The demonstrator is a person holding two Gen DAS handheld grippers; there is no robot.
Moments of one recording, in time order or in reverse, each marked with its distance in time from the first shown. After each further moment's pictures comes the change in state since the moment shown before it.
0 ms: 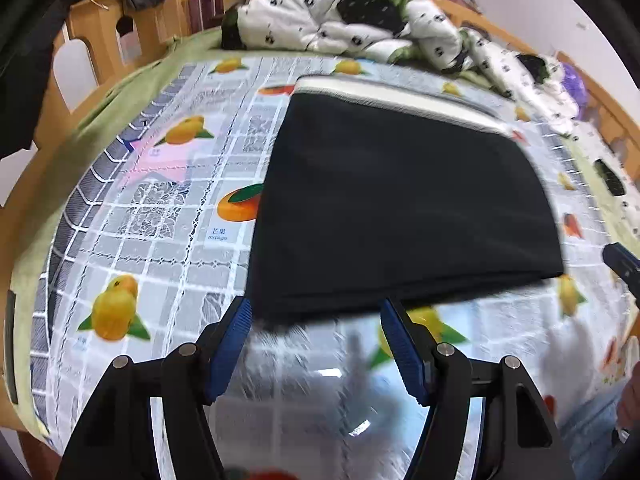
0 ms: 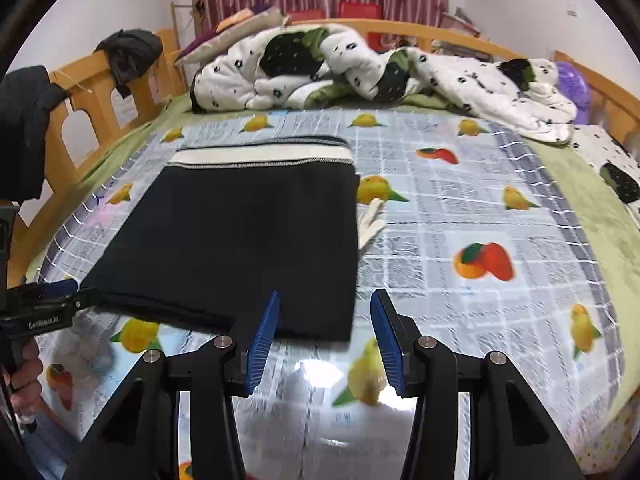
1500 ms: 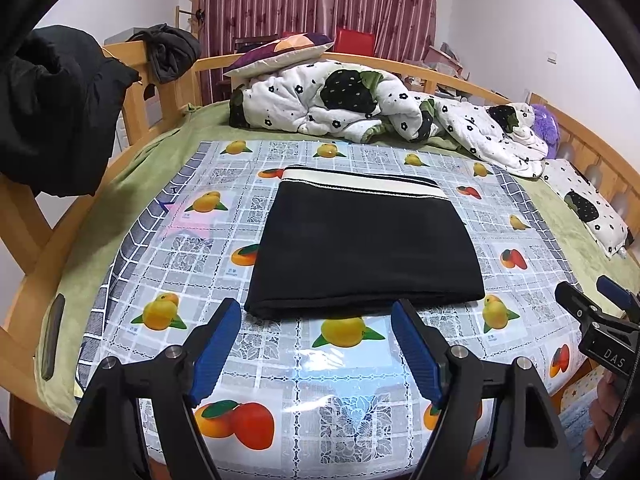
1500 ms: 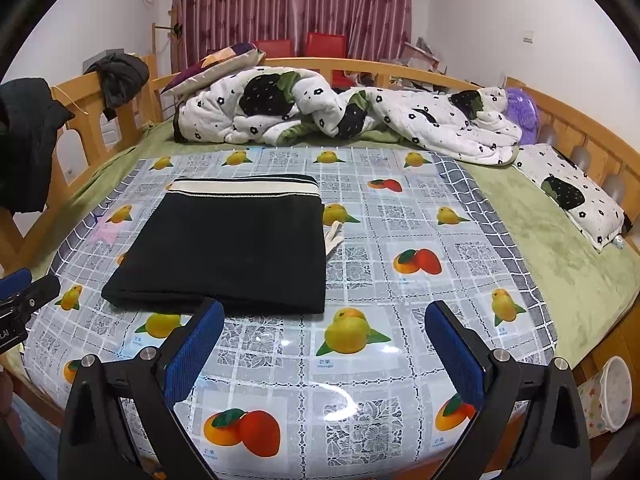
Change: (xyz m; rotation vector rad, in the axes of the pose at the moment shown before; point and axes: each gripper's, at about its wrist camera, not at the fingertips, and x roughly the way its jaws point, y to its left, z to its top) left arm -0.128 -0.037 -0.027 0.005 -0.233 0.021; right arm -0.106 0.018 -0.014 0.015 -0.089 -0.144
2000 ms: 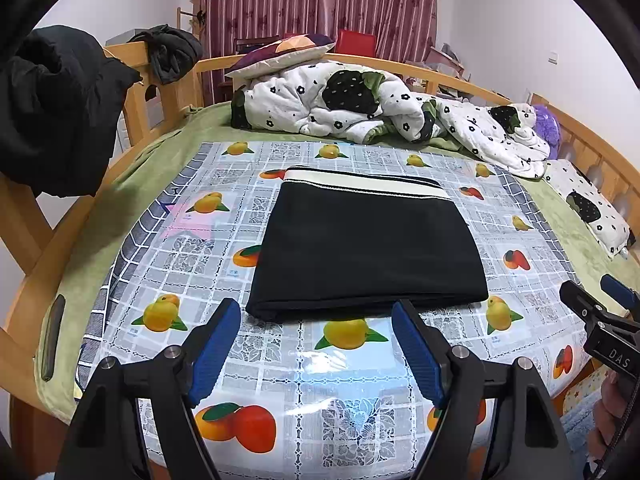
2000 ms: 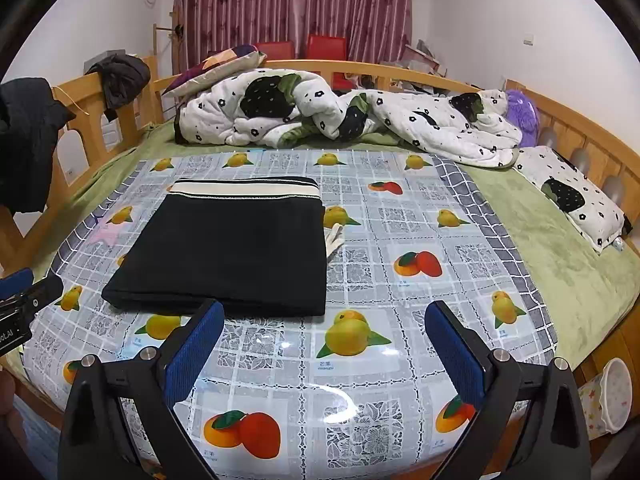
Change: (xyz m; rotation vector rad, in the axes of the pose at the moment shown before) left arm 0.004 0.001 0.000 -0.003 -0.002 0.006; right arm -0.001 0.001 0.000 -0.007 -0.009 -0.003
